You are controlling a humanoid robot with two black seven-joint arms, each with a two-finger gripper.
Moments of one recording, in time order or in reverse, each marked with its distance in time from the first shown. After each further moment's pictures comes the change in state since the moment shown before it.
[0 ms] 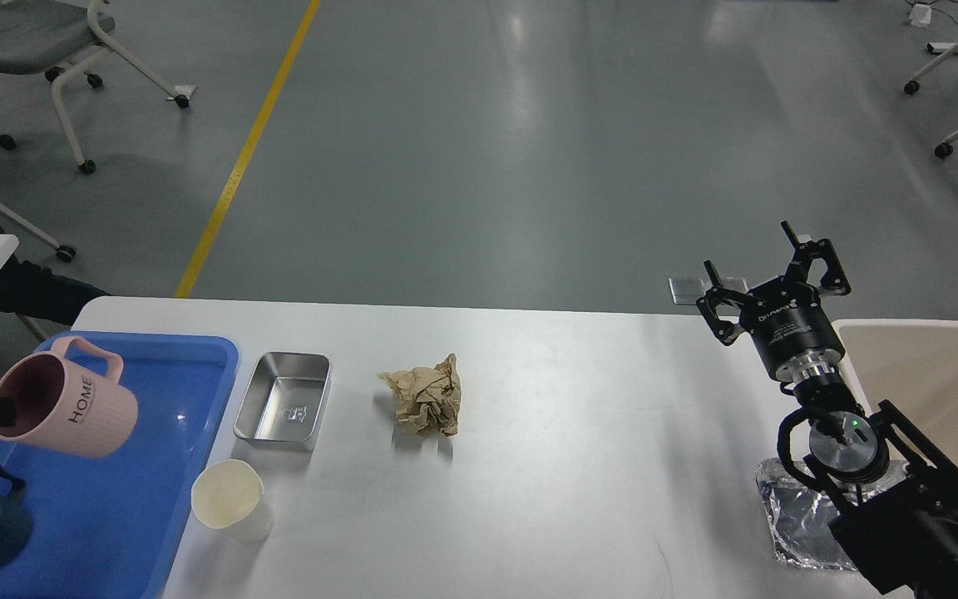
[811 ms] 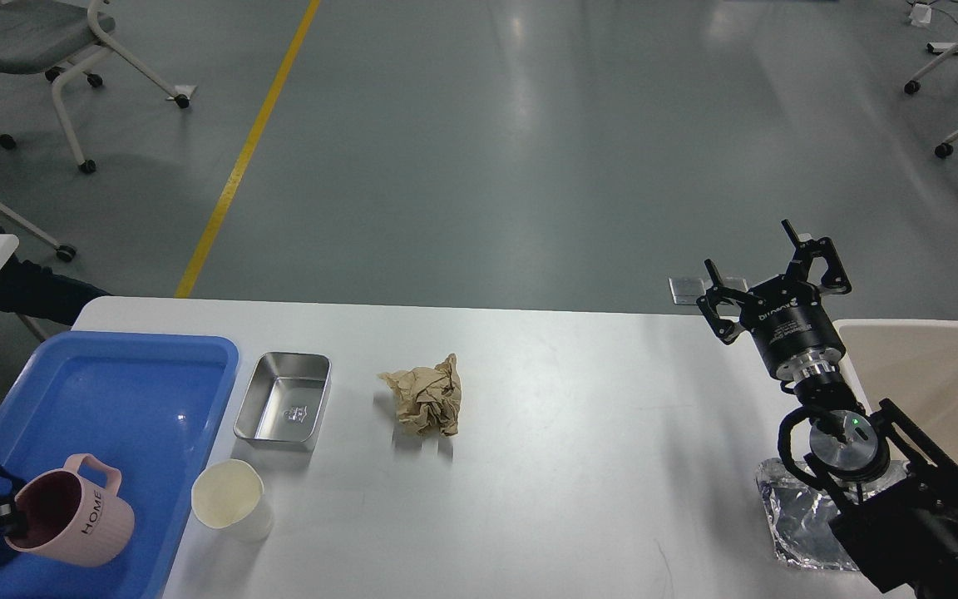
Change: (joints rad) left arm 0.147 -0.224 0.235 0.155 0.033 0.252 -0.053; right arm 0.003 -0.002 0.000 0.000 0.000 0.000 0.000
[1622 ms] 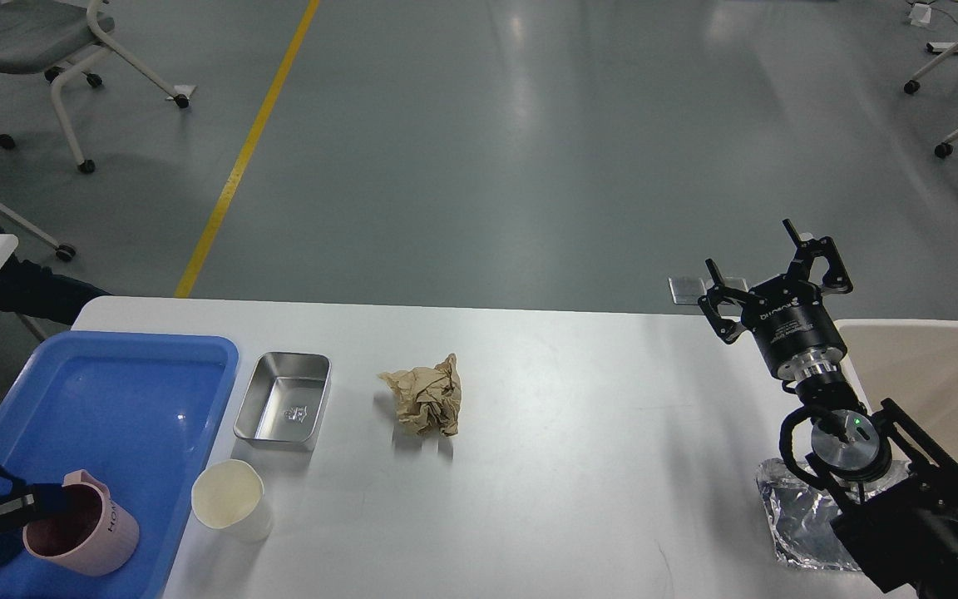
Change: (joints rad) left arm 0.017 -0.084 -0.019 0.068 -0.016 0.047 0.001; right arm -0.001 -0.004 0.000 0.000 0.000 0.000 -0.001
